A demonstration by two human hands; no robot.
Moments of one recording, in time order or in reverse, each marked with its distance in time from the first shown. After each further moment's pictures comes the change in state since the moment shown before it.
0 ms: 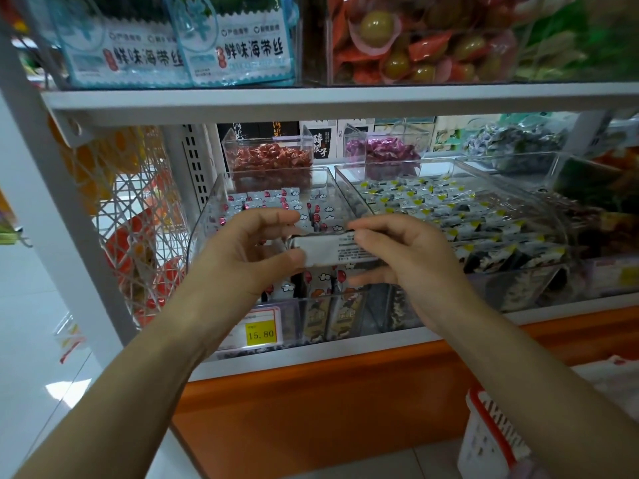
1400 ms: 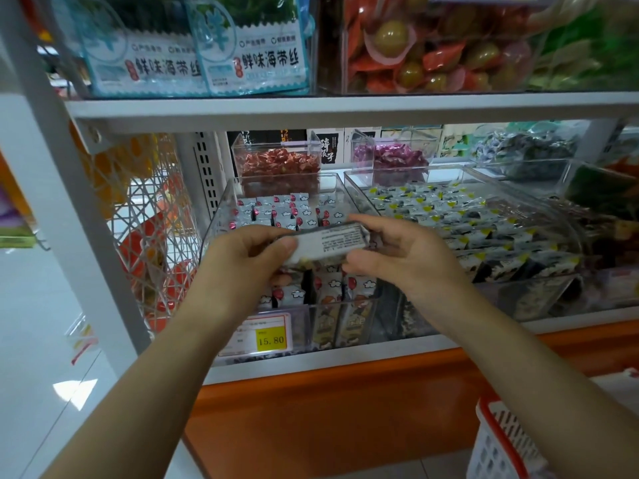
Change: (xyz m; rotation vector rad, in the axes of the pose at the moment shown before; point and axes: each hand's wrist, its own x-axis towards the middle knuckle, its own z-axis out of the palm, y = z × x) left_hand 0.007 -0.001 -0.004 0.159 0.143 -0.050; right_hand 0.007 0.001 0.001 -0.057 -0.133 -0.013
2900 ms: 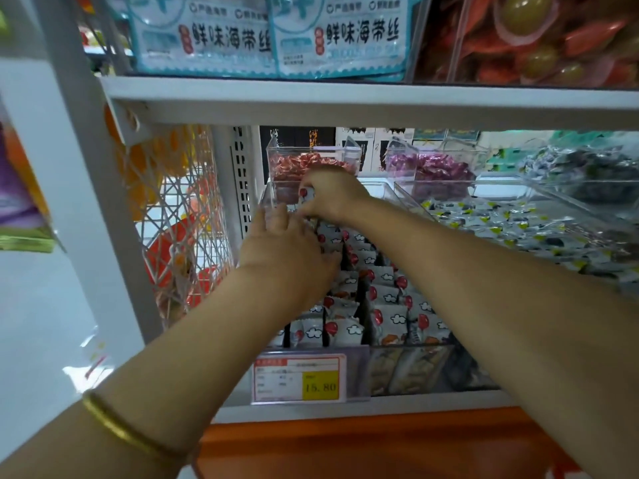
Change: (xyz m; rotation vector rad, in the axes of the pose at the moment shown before) left_hand 0.084 -0.021 -0.005 1.628 -0.215 0.014; right_hand 0.202 0.026 0.090 -1.097 -0.161 -0.186
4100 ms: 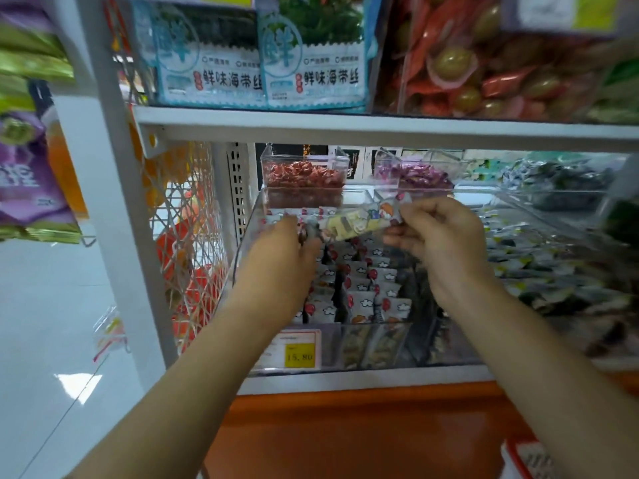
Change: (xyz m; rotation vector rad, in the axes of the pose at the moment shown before) left_hand -0.060 0.015 -0.013 -1.059 0.339 -0.084; right_hand -0.164 0.015 -0.064 1.188 0.565 0.384
